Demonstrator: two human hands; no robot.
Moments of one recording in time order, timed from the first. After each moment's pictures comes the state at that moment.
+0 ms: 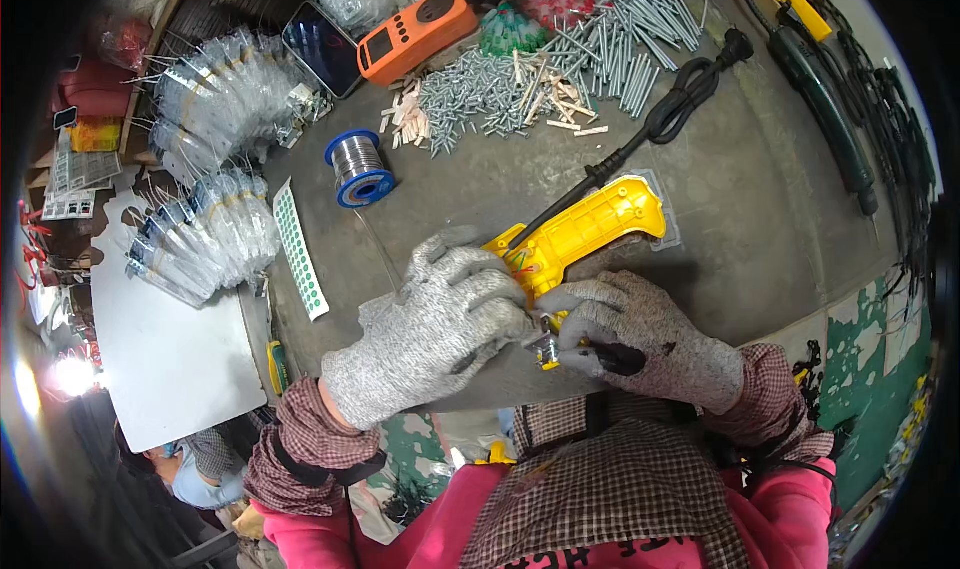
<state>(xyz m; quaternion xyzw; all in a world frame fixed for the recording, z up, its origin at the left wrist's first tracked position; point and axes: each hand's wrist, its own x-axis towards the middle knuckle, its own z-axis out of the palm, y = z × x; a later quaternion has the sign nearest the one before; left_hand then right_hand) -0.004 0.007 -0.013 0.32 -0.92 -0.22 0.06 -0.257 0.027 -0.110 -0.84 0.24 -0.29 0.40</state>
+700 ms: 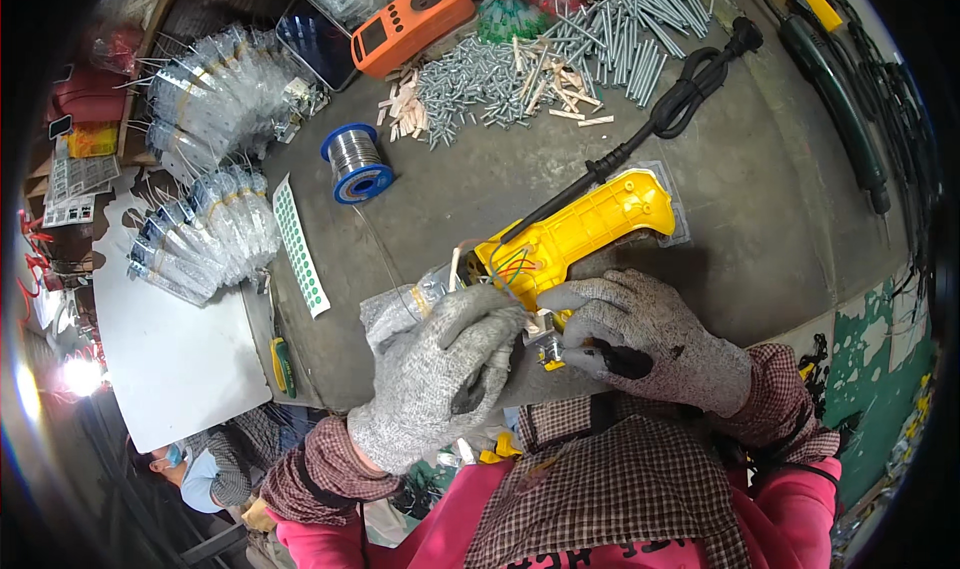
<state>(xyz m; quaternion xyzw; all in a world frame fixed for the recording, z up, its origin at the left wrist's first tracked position) -0.023 0.051 -0.008 0.50 -0.83 -0.19 0.14 -0.253 0.025 -0.105 -0.84 0.26 -0.30 0.38</state>
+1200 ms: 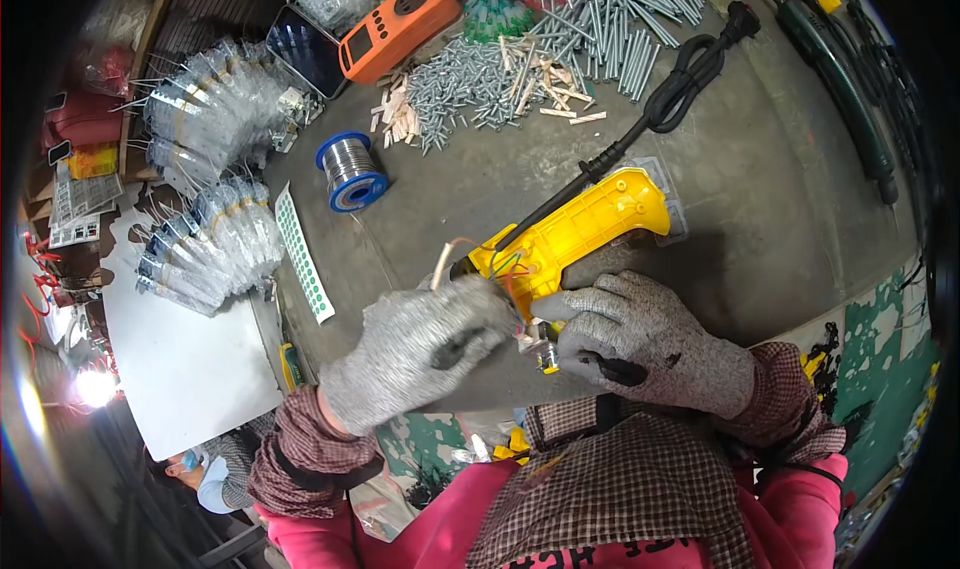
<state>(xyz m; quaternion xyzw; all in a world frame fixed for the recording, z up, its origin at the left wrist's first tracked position) -0.007 0.010 -0.005 0.48 -0.79 -0.38 0.02 -0.253 0.024 -0.101 -0.85 0.25 -0.25 0.38</state>
